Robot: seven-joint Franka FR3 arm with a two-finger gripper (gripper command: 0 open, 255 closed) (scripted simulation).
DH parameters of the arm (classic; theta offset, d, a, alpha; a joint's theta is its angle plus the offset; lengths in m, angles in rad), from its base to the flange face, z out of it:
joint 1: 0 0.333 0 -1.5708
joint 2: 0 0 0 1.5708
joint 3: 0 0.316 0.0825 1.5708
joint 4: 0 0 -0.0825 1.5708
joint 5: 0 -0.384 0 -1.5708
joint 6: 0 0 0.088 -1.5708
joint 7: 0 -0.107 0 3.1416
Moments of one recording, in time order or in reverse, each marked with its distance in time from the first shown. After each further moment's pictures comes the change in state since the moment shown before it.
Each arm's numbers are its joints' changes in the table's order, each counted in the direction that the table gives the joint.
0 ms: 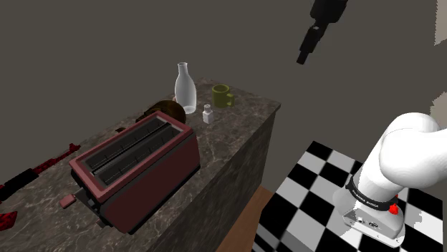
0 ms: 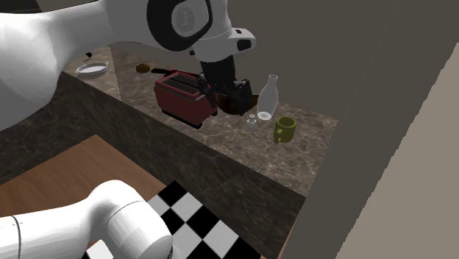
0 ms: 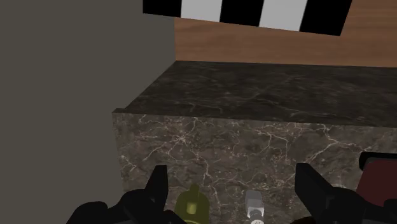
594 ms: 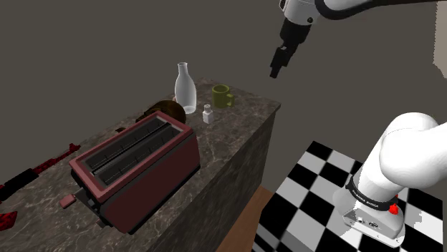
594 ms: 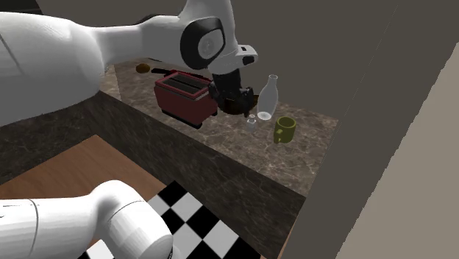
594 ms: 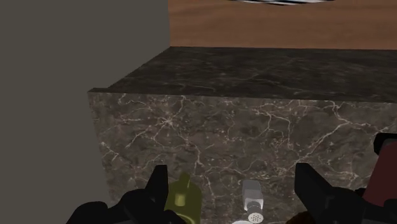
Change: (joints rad) arm 0.011 0.153 0.049 -0.056 -0.018 0.226 -0.072
